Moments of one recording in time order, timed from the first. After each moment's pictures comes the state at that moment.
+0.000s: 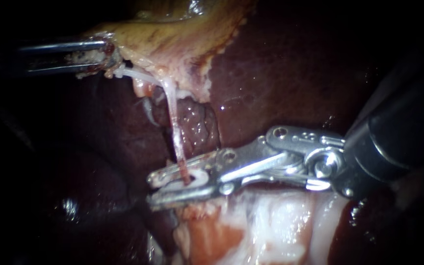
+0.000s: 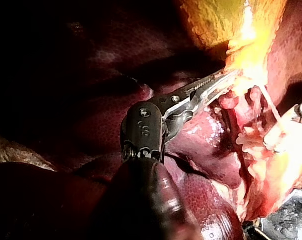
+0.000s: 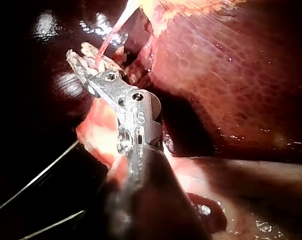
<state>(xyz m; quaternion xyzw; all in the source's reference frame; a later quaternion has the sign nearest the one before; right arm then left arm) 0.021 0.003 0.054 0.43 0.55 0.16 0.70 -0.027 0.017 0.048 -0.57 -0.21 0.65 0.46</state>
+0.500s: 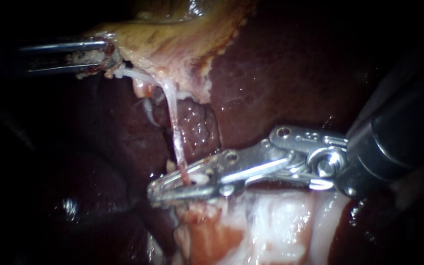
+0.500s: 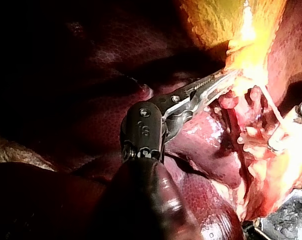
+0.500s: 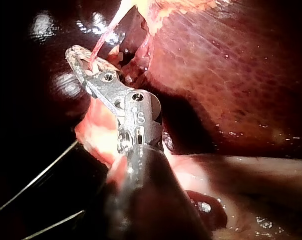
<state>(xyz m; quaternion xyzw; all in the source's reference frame) 0.021 0.003 0.055 0.44 0.54 0.16 0.70 -0.027 0.017 0.048 -0.57 -0.21 0.65 0.46</state>
